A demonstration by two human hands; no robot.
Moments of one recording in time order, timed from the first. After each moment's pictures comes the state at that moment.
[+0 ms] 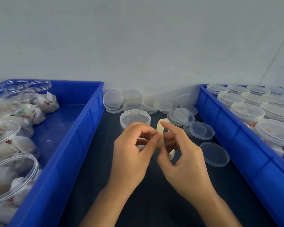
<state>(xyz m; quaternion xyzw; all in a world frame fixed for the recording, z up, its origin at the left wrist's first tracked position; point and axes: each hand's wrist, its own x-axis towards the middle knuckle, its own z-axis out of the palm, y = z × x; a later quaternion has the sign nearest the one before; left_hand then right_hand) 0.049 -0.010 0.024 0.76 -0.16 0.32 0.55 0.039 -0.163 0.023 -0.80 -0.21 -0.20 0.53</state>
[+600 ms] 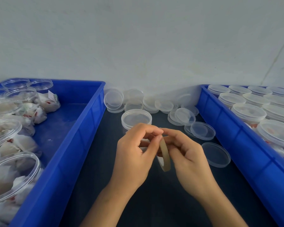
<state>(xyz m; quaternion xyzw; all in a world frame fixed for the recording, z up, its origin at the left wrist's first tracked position) 0.047 -0.010 0.021 0.75 -0.18 0.31 0.55 0.044 -0.172 0.027 -0.78 -0.19 -0.08 0.59</state>
